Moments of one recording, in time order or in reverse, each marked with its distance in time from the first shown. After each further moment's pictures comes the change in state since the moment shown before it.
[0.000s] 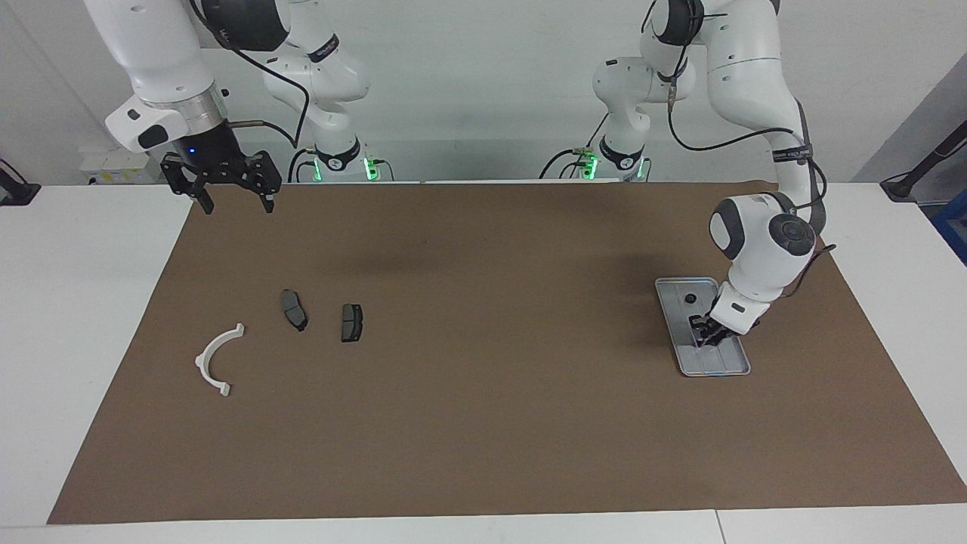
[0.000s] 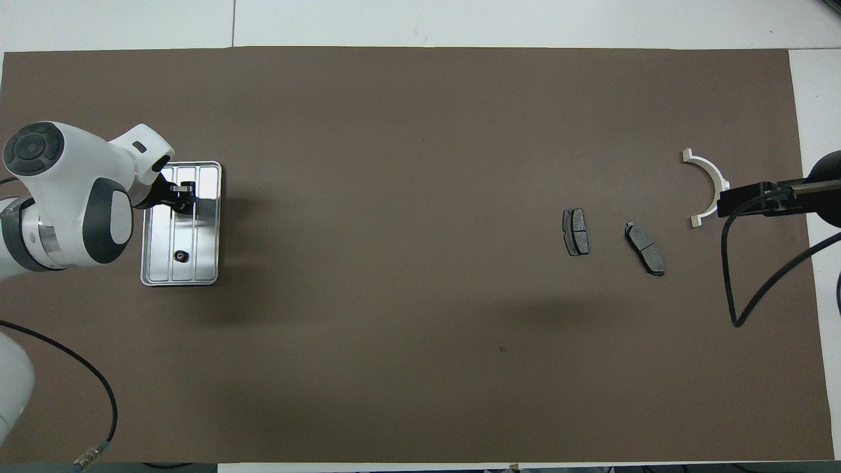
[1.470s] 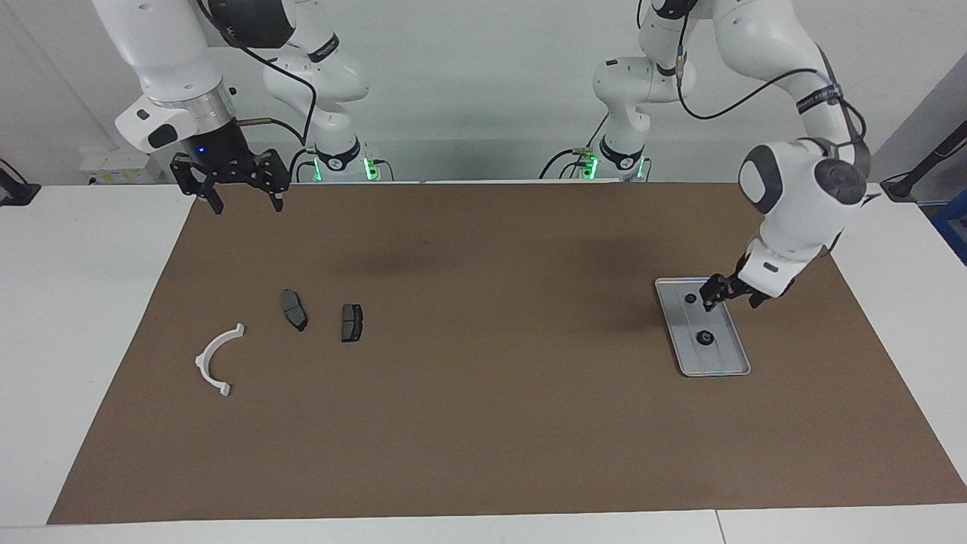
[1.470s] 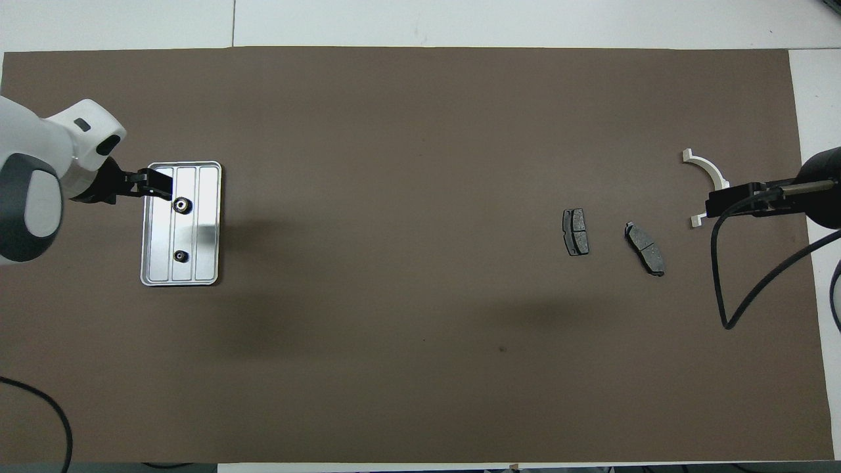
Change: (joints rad) left arm 0.004 -0.221 0.000 0.114 -0.001 -0.402 0.000; right arm -0.005 0.000 0.014 0.002 0.027 0.000 0.000
